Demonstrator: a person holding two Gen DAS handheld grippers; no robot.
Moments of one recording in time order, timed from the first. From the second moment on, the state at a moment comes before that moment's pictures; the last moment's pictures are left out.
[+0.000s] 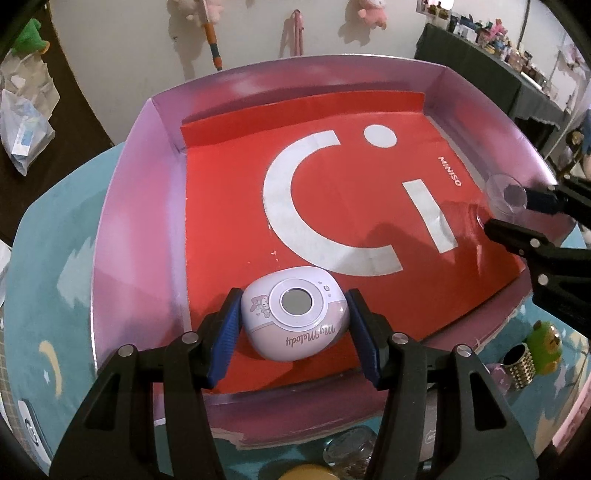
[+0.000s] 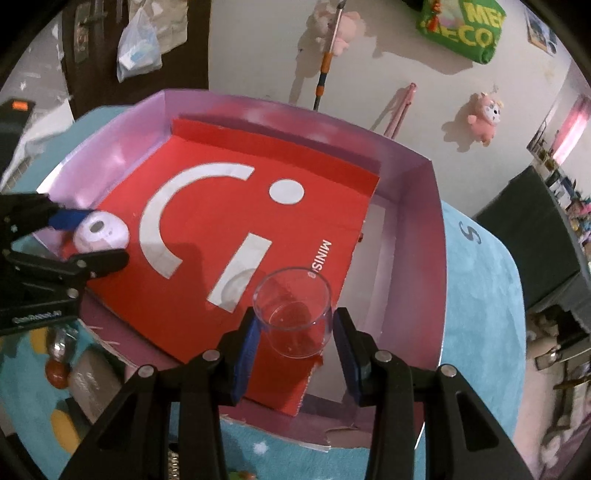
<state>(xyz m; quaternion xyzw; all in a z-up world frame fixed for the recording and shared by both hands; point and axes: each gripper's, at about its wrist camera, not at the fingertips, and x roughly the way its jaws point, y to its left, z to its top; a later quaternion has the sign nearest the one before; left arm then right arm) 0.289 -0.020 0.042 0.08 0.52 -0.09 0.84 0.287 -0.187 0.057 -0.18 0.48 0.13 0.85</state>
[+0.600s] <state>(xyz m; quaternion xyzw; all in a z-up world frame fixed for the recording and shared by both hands) 0.287 -0.020 0.042 0.08 0.52 -0.09 0.84 0.287 -0.183 0.050 -0.22 0.48 0.11 0.84</state>
